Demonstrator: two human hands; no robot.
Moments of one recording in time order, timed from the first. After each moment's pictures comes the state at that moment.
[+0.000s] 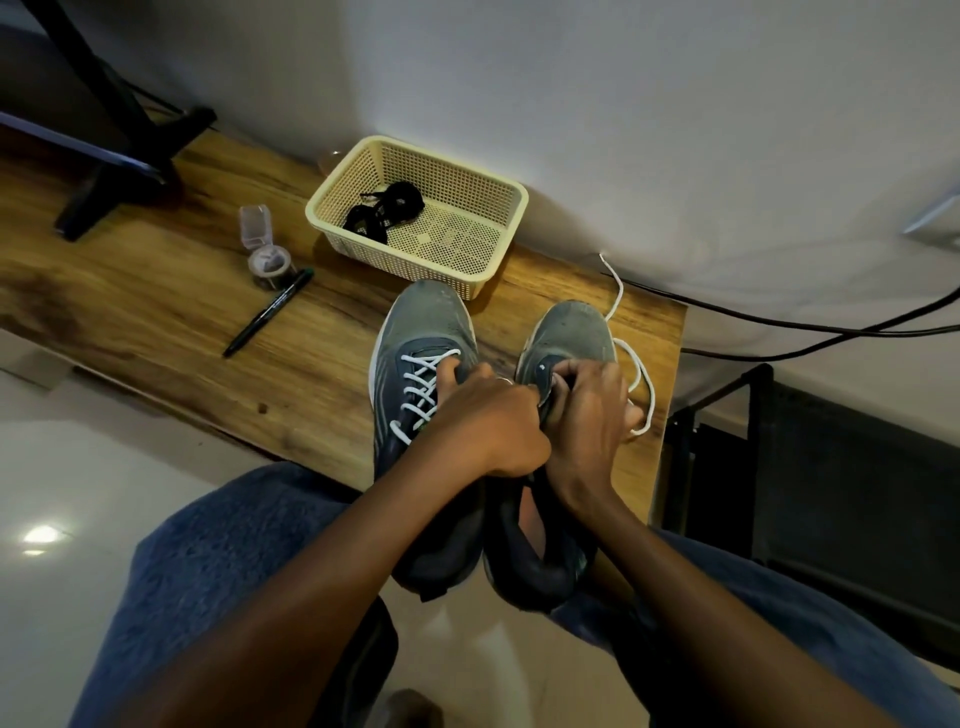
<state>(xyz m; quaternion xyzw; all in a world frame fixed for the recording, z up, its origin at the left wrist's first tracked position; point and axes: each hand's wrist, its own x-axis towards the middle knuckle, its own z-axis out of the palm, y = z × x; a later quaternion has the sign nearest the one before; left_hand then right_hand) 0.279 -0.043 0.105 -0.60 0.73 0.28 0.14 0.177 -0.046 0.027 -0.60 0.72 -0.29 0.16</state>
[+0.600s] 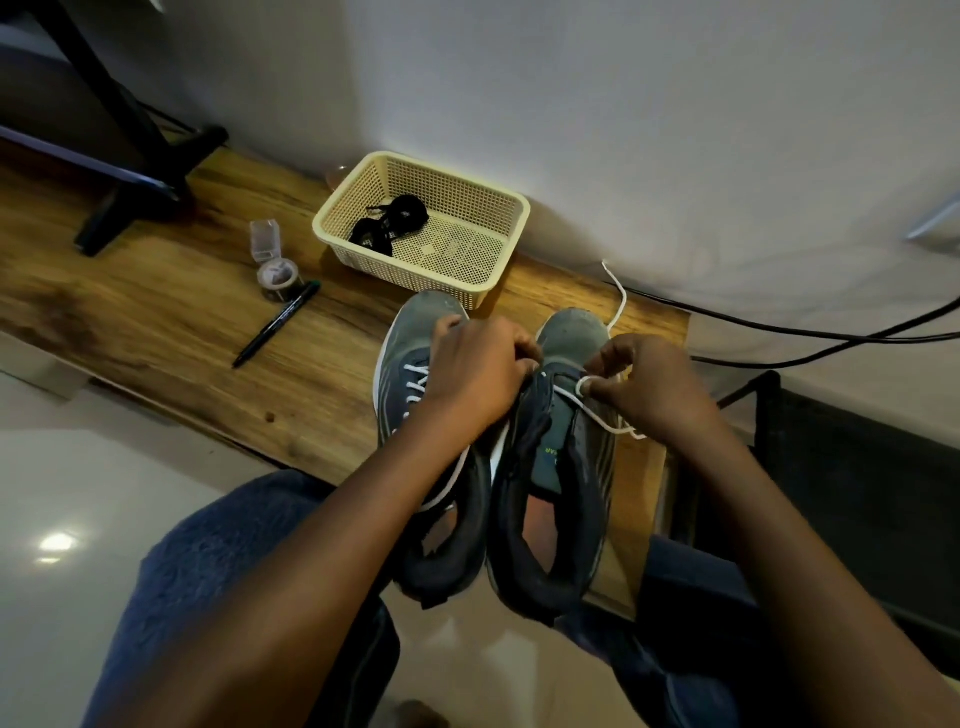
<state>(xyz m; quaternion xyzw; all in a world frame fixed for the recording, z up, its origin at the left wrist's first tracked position) 0.288 -0.073 0.090 -0.68 0.68 0.23 -0.16 0.126 -0.087 0.090 -0.66 0.69 -0.11 0.29</state>
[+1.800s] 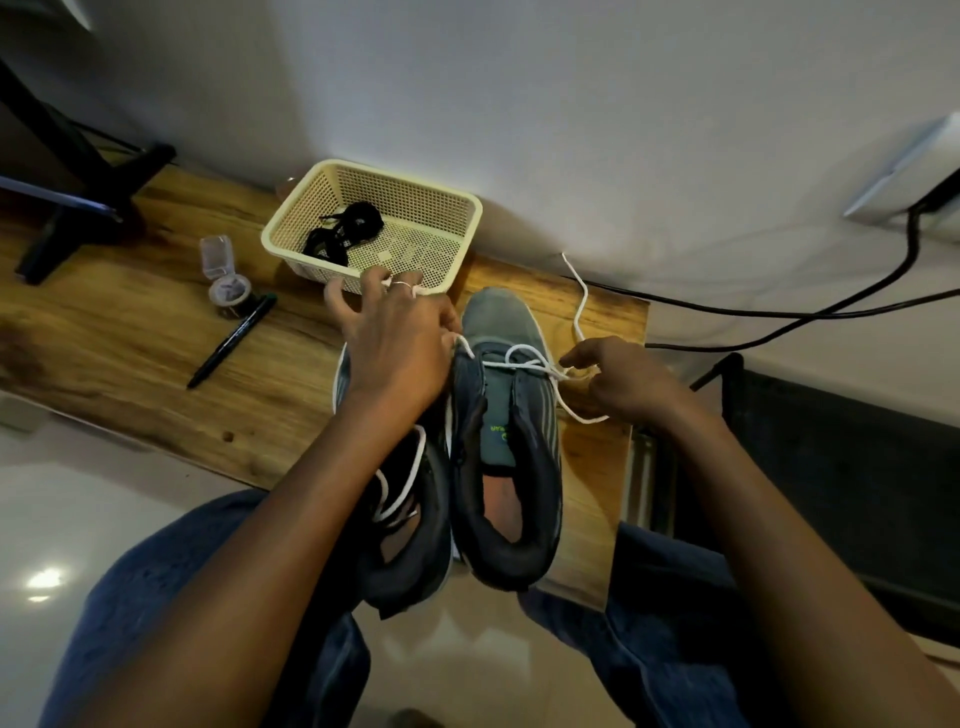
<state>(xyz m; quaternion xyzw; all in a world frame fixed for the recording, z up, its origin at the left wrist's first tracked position) 0.301 -0.081 0.093 -0.74 0.67 0.04 -0.10 0.103 -0.097 0.093 -0.69 0.65 0.01 0.31</state>
